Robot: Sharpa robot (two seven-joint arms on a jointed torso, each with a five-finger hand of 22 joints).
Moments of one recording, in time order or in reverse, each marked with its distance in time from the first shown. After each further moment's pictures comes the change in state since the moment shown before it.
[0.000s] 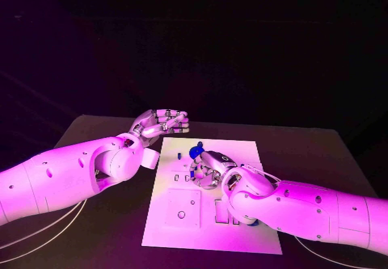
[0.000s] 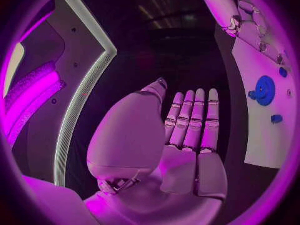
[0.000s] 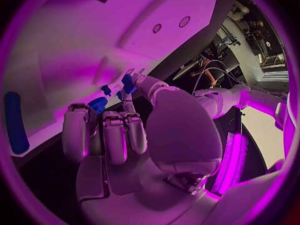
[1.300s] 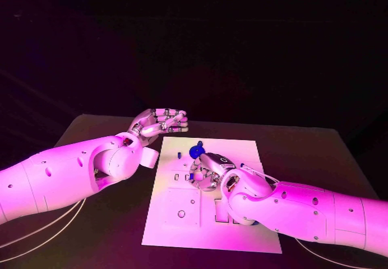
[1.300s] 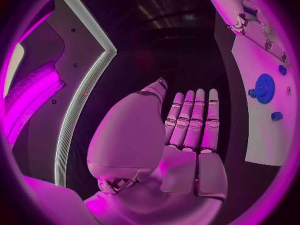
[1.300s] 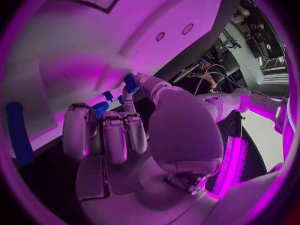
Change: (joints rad) left arm 0.000 -0.005 0.000 -0.002 -0.001 -0.001 -0.002; left_hand 0.000 0.000 0.000 0.000 0.000 0.000 0.000 0.000 0.000 0.000 0.000 -0.004 0.000 0.000 0.000 0.000 0.001 0.000 0.000 0.000 0.000 -0.001; right arm -0.014 0.012 -0.003 -0.016 -0.025 0.014 -0.007; right_hand -0.033 -0.023 -0.010 0.010 -0.002 0.008 -0.011 0.002 0.029 0.000 0.000 -0.009 0.000 0.000 0.000 0.000 0.000 0.000 0.000 -0.007 -0.012 -0.001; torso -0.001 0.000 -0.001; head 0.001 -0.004
